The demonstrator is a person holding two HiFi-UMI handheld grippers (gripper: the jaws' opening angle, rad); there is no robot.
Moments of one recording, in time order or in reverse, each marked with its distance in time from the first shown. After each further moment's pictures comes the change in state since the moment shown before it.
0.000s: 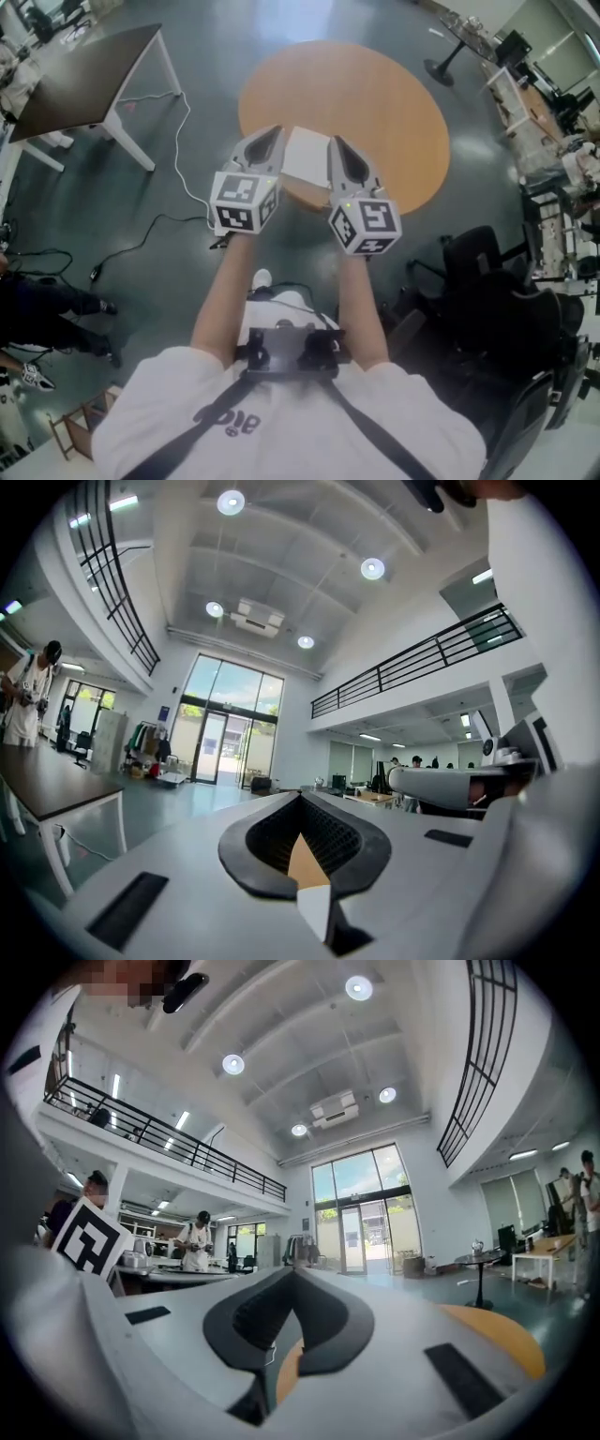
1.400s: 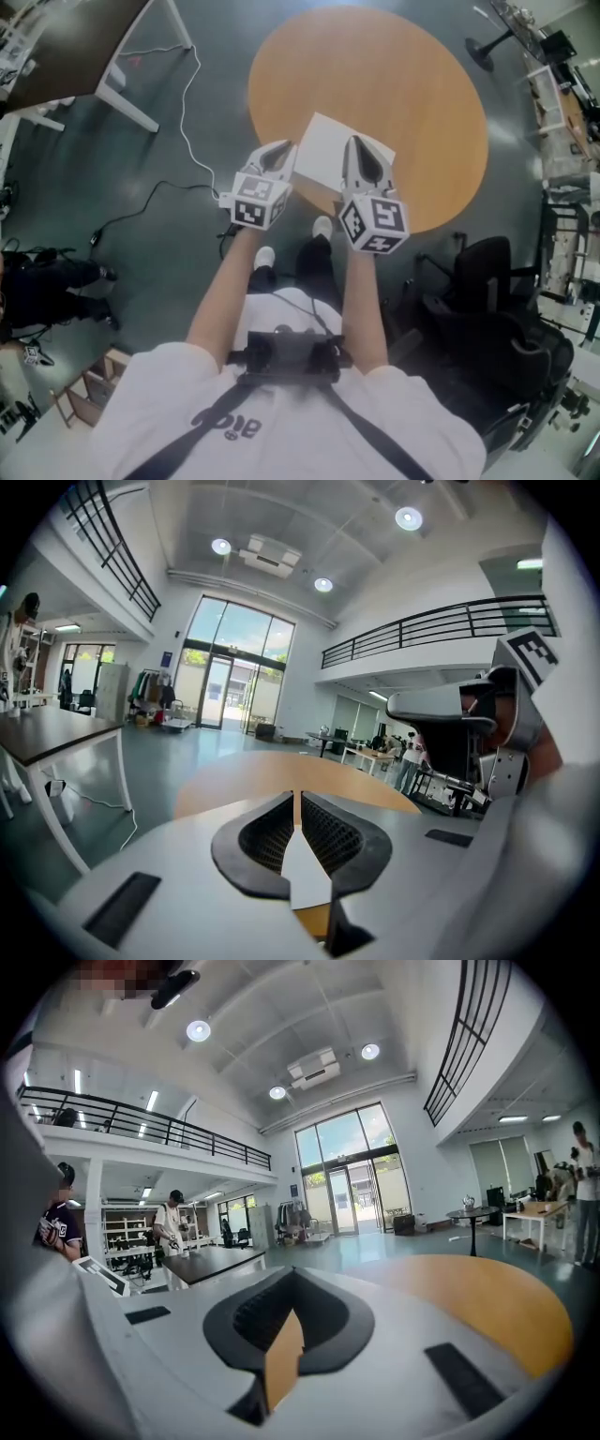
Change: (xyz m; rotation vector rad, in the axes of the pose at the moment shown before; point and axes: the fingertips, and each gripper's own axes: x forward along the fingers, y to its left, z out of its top) left arm 0.082 0.050 -0.181 -0.077 0.310 0.007; right arm 0.090 -0.066 -0.113 0.110 0.204 -0.032
